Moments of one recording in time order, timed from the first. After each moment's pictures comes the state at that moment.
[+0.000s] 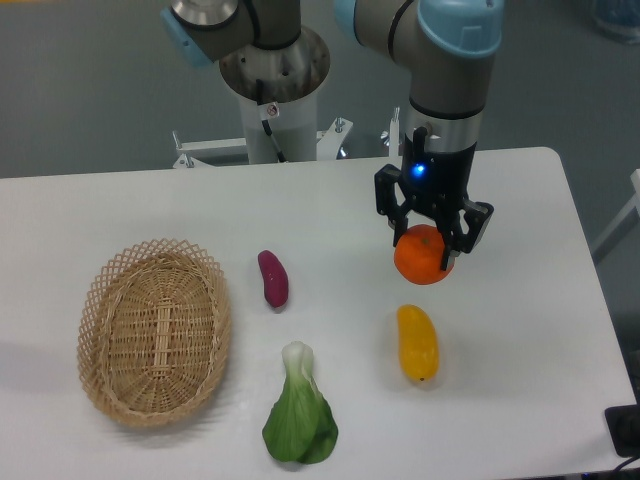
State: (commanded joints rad) arm 2.60 -1.74 -1.57 -1.12 1.37 1.26
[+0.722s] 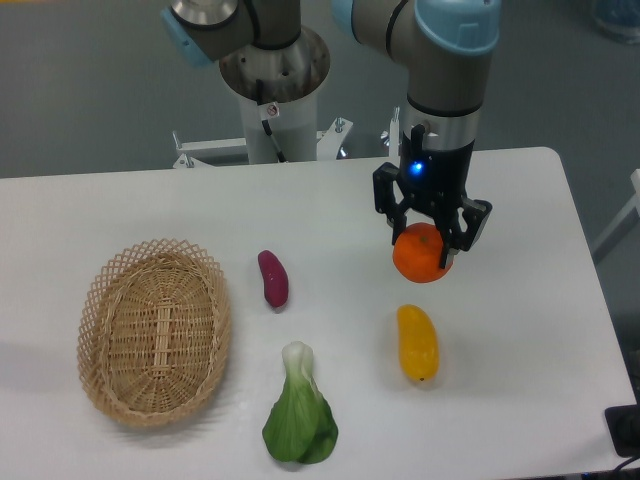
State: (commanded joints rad) arm 2.60 -1.73 -1.58 -1.12 1.38 1.25
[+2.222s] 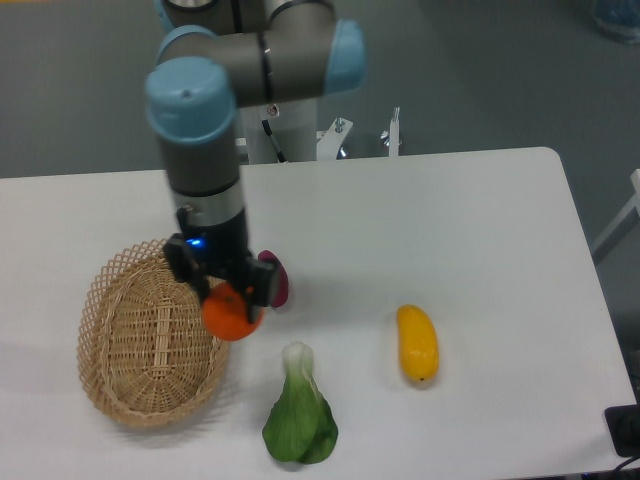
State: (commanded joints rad) arm 2.05 -1.87 -1.64 -0.95 1.56 0.51
